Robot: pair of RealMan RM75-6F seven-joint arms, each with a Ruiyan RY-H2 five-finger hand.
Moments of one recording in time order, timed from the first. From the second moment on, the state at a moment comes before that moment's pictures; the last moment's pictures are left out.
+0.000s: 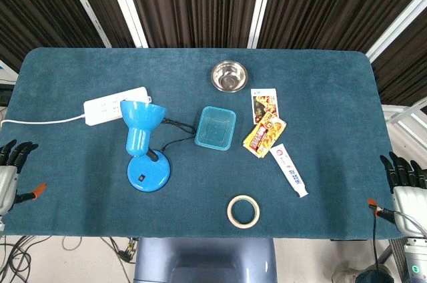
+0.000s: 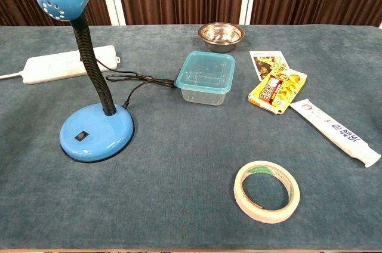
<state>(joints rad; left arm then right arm) -0.14 -1.07 -0.05 -1.67 1.39 1.40 0.05 0.03 -1.13 0.09 -1.61 -1.46 1.52 -0.11</state>
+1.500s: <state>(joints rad) -0.39 -1.38 0.03 -1.55 1.48 1.00 0.16 0.03 -1.12 0.10 -1.63 -1.42 1.52 -0.15</state>
